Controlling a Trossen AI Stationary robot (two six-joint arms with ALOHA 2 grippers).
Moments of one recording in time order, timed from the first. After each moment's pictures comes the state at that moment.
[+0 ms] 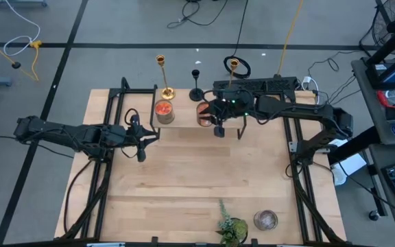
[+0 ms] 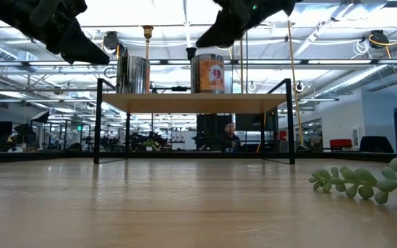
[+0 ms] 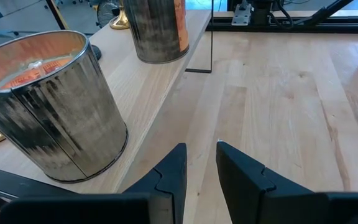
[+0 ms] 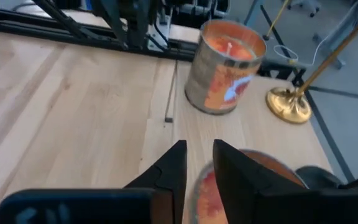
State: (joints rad) left arm -0.10 0.68 0.49 -0.24 -0.37 -0.08; right arm -0.27 1.52 1.28 -0.22 -0.18 -0.28
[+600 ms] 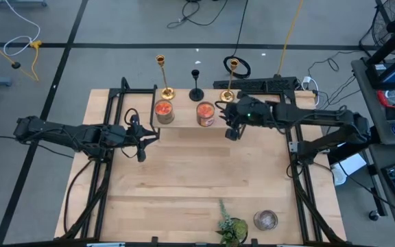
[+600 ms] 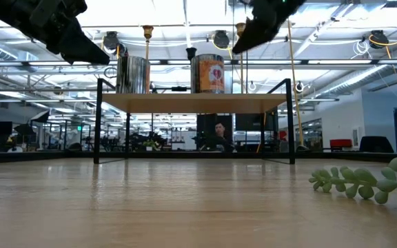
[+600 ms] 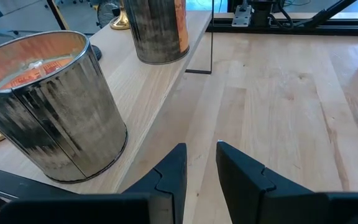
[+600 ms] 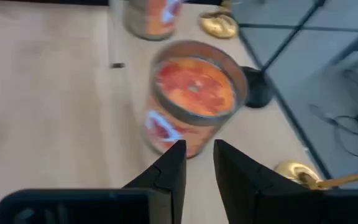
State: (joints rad) left arm -0.10 0.68 0.49 -0.23 -0.37 -0.08; right arm -0.15 1.32 1.19 -0.50 0.26 -0.08
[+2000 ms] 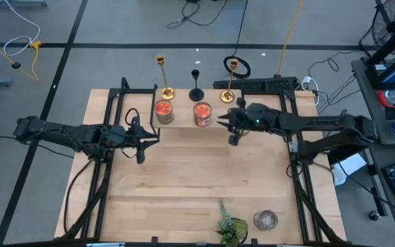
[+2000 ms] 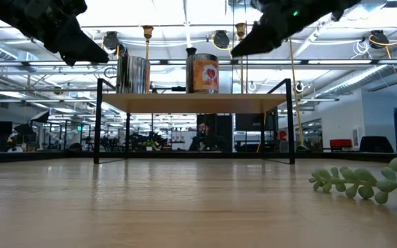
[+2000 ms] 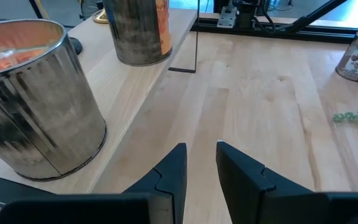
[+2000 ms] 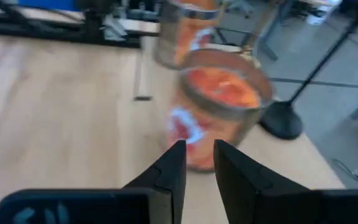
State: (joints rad) left arm -0.10 0.68 0.49 -0.23 -0.30 -0.13; right arm -0.18 1.22 0.86 -0.02 0.13 -0.17
